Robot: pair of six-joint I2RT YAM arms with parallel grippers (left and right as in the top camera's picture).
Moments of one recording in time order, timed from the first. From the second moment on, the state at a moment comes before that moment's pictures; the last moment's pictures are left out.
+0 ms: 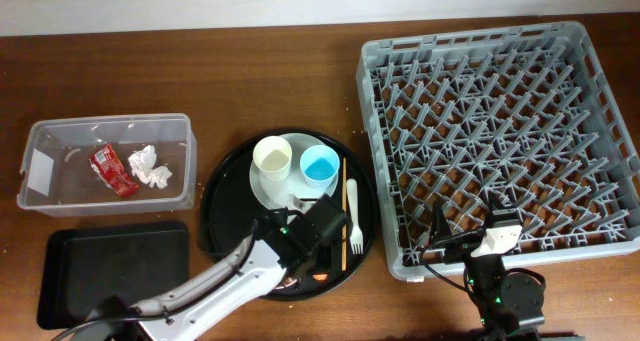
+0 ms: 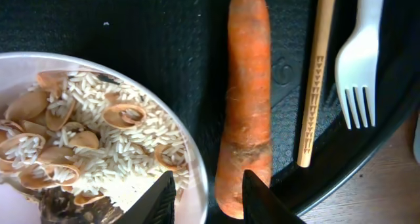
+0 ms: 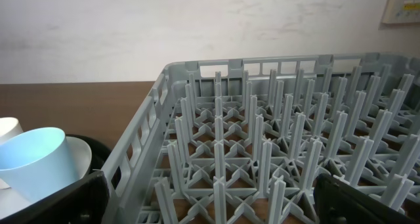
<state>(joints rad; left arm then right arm) -0.85 1.48 0.86 -0.74 -0.06 -0.78 0.13 0.01 0.01 -0.07 0.01 0.08</state>
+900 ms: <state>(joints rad) -0.89 1.48 0.82 -0.71 -0.13 -0.79 0.13 0.01 0.01 -0.07 0.01 0.07</state>
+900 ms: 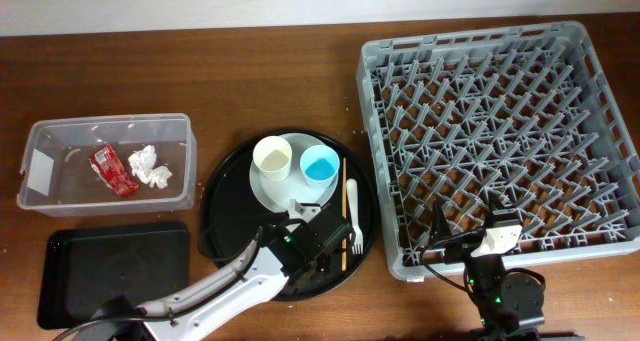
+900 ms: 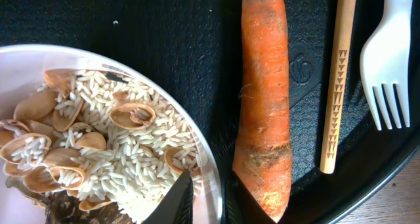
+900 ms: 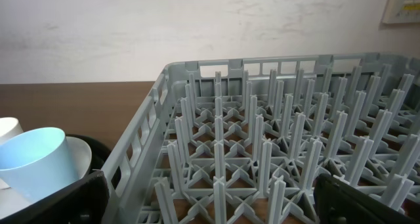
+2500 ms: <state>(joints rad) -0.89 1.51 0.82 -0.74 -0.22 -0.79 0.13 0.01 0.01 -0.07 0.01 0.08</state>
